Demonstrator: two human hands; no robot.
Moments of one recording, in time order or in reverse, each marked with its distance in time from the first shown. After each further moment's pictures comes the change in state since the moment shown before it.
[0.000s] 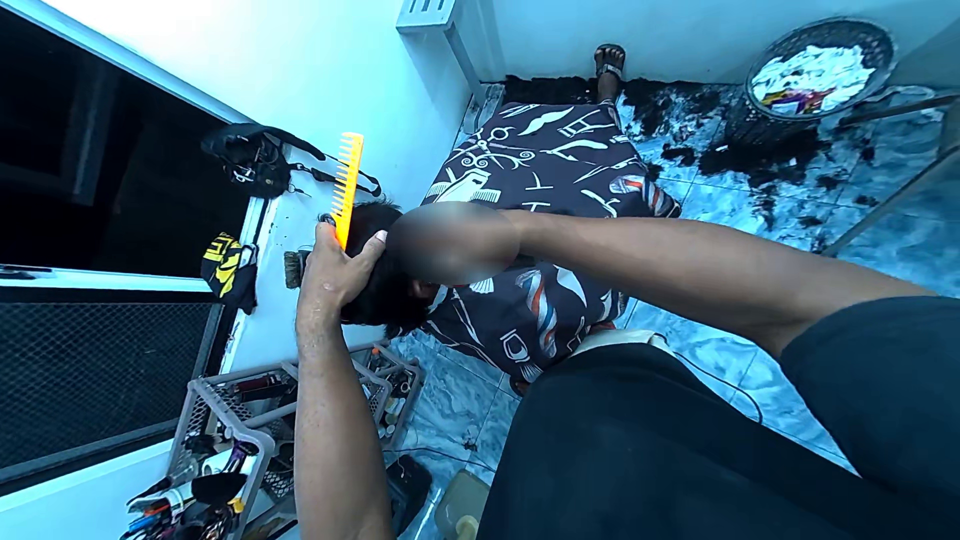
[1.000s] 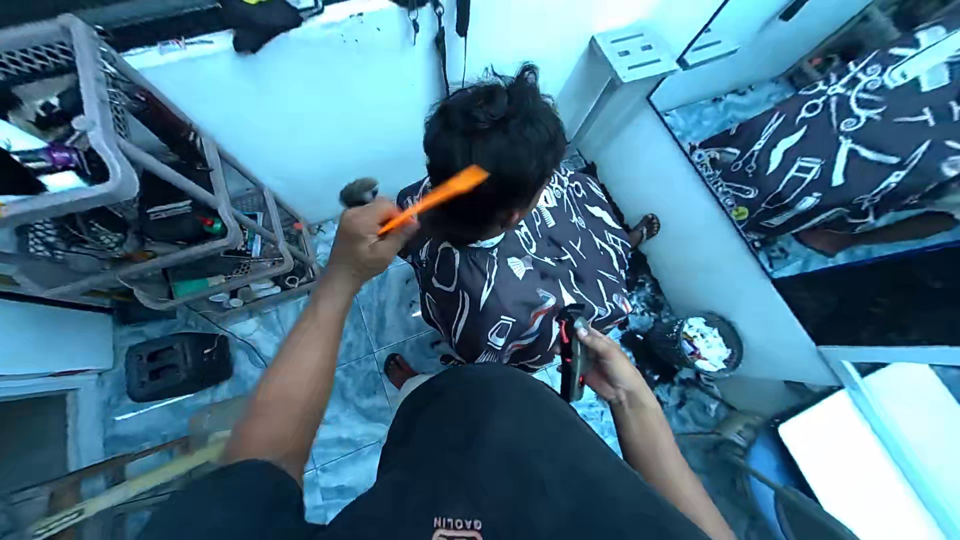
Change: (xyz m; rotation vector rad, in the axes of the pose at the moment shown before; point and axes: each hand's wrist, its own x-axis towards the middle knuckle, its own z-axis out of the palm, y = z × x) left_hand -0.132 -0.170 0.129 -0.601 0.663 0.367; right_hand -0.124 0.172 0.114 1.011 0.208 0.316
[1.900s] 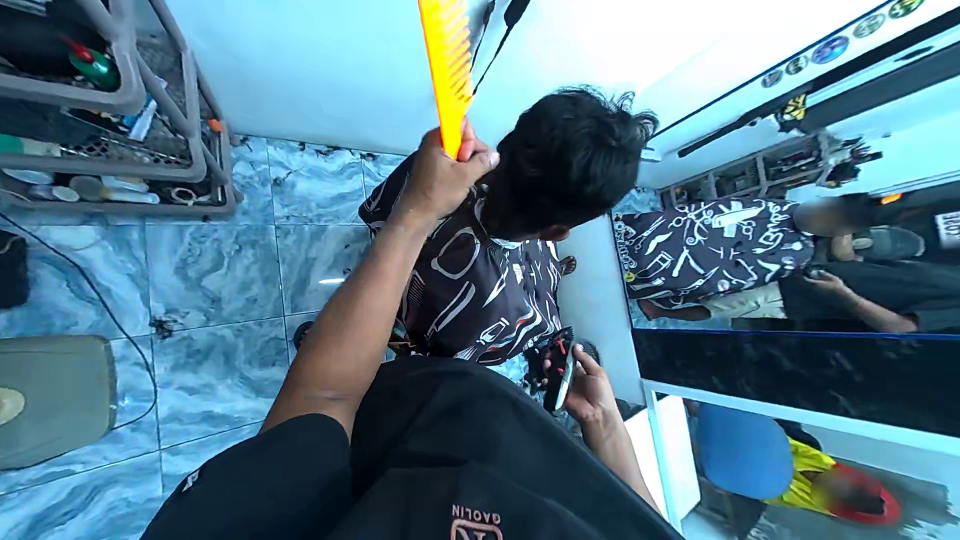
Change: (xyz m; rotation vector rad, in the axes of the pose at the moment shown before) left_hand 0.031 -0.020 0.047 -0.841 0.375 -0.275; right_hand -0.037 -0.022 0.043 0.162 0.362 0.128
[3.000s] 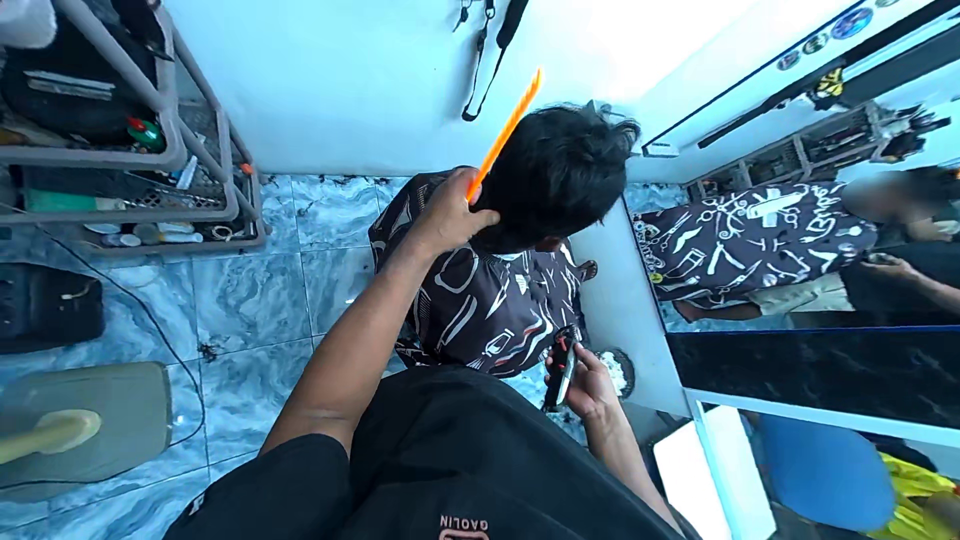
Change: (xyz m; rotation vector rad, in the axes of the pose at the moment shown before) left_hand -0.007 0.004 0.012 0.472 -0.251 -0.165; right_hand 0.028 0.005 0.011 0.089 -0.018 0.013
